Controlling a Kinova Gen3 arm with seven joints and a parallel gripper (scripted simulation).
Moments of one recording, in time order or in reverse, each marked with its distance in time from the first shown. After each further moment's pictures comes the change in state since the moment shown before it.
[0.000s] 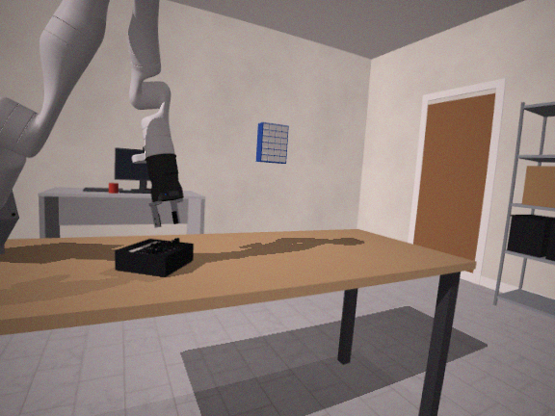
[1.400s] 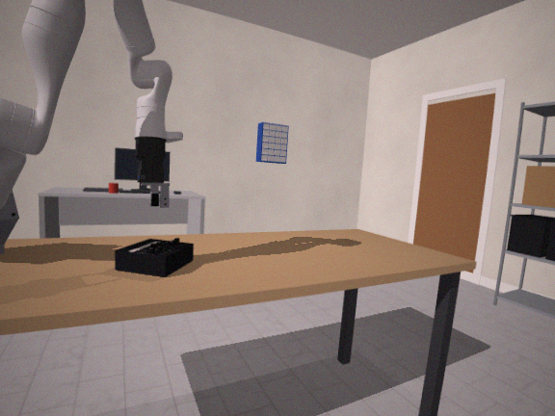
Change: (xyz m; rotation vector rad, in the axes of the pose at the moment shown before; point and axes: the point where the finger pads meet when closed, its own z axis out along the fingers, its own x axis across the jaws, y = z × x) arm -0.001 -0.017 -0.054 0.086 -0.221 1.642
